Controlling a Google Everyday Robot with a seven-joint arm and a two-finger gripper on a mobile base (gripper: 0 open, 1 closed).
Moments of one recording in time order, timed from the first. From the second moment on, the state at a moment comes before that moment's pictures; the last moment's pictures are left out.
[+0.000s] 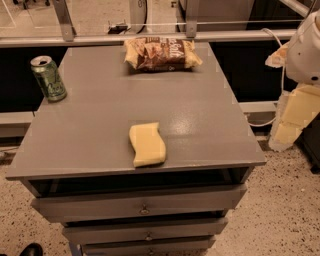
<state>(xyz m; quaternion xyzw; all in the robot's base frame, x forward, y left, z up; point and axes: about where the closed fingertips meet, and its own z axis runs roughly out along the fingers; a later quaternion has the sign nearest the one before) 0.438 -0.217 0.976 -0.60 0.78 -0.03 0.16</state>
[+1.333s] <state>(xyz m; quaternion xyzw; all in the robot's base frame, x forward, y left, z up) 0.481 -0.128 0.916 -0.53 0.80 0.09 0.25</state>
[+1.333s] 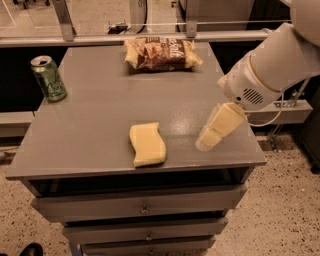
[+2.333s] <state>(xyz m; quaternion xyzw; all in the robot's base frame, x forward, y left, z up) 0.485 -0.038 0.837 -0.48 0.80 0.19 0.30</state>
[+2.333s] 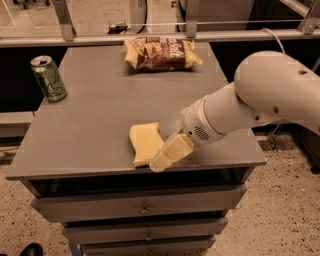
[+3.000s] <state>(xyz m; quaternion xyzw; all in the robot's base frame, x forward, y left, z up) 0.469 -0.016 0.829 -0.47 0.79 0.21 0.31</state>
